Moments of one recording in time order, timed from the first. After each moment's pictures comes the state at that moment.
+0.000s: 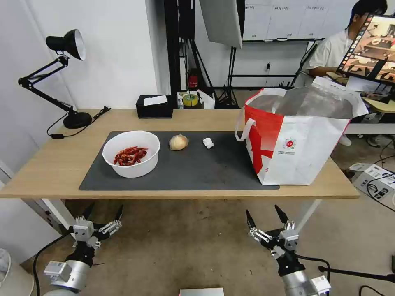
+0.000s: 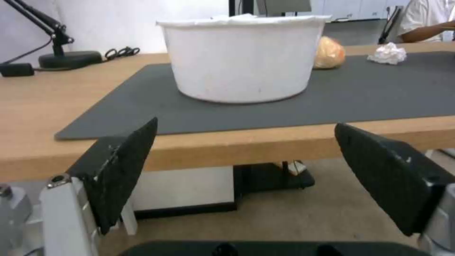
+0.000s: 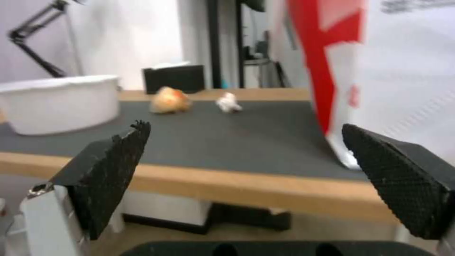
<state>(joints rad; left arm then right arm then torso) 1.74 -1.11 -0.68 -1.97 -0.42 -0.27 0.05 -1.72 1.15 0.40 2.10 0.32 0.32 0.00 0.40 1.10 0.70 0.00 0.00</state>
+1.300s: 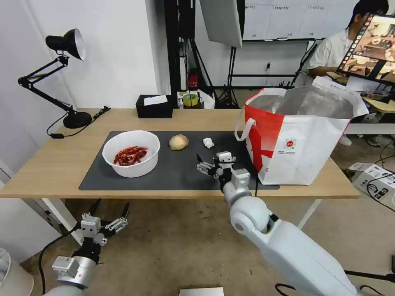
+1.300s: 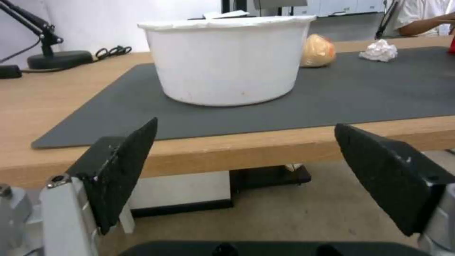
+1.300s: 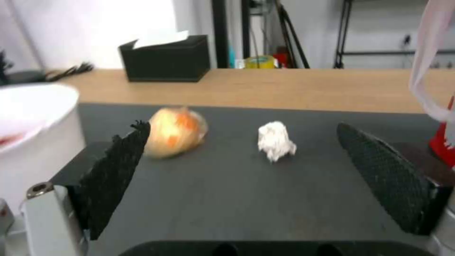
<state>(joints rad) 1.74 -1.13 -0.65 -2.01 -0.38 -0.22 0.02 -0.68 1.14 -0.23 1.83 0.72 -0.28 0.62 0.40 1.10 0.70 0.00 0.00</state>
